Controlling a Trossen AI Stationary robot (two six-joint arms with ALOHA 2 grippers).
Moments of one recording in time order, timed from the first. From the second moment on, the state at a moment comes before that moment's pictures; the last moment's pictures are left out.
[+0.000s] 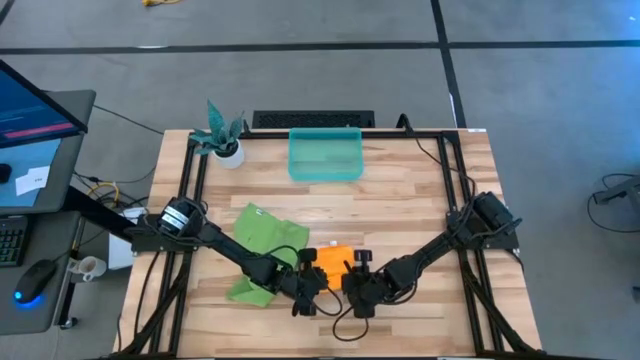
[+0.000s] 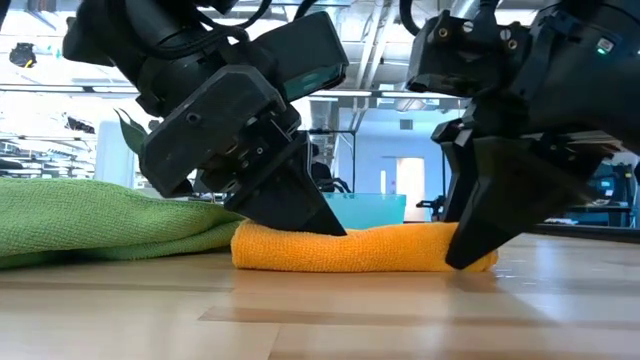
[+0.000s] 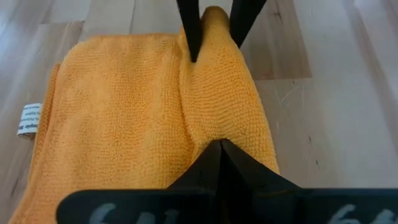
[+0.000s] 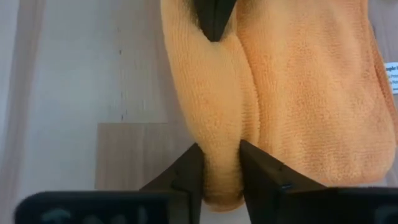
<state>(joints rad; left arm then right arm) -0.46 2.05 1.12 0.02 -0.39 -0.31 0.57 1.95 1.13 -0.38 0.35 0.42</state>
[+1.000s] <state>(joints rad) -0.46 2.05 1.12 0.04 -0.41 -0.32 0.57 1.95 1.13 -0.38 0.31 0.42</state>
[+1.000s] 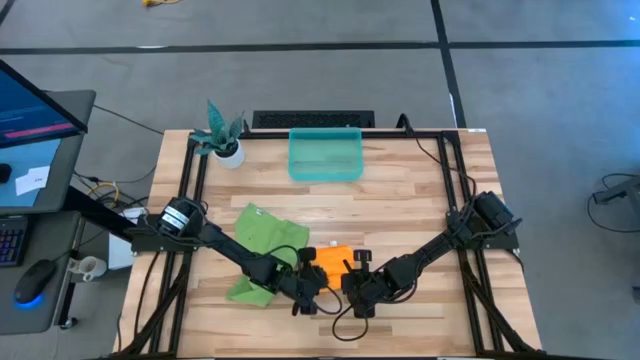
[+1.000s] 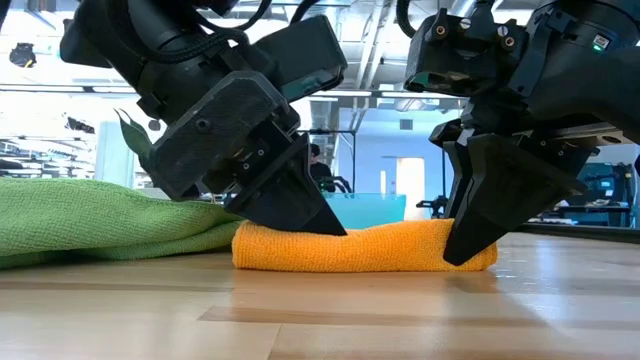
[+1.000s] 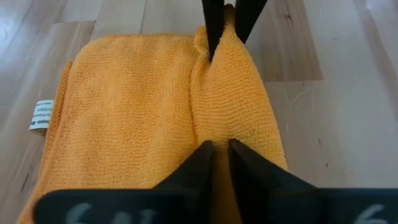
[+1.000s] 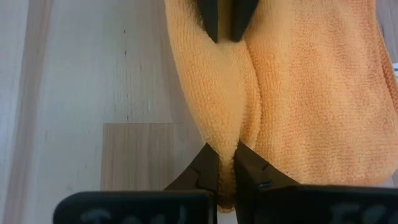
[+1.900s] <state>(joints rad) -0.70 1.89 1.15 -0.07 -0.70 0.00 0.57 1.95 1.13 -0.38 0.31 0.42</state>
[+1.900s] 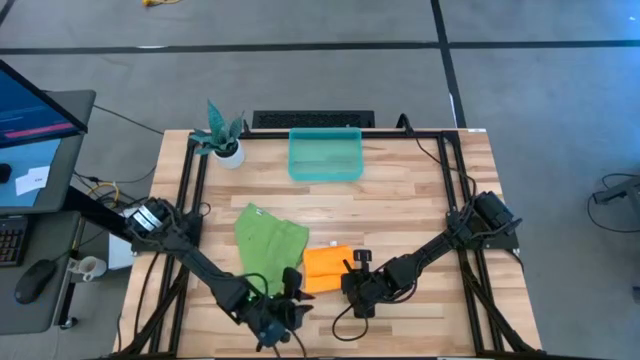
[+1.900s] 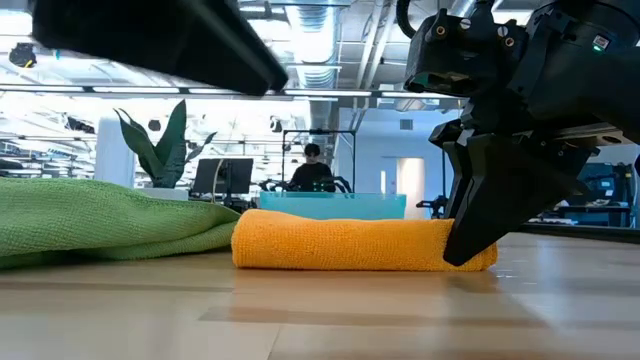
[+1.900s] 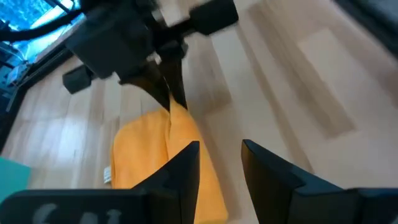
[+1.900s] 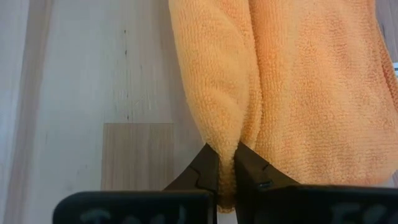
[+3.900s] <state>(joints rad) -0.56 2.10 1.28 -0.38 -0.59 -0.31 0.57 1.95 1.13 -0.37 0.29 0.42</state>
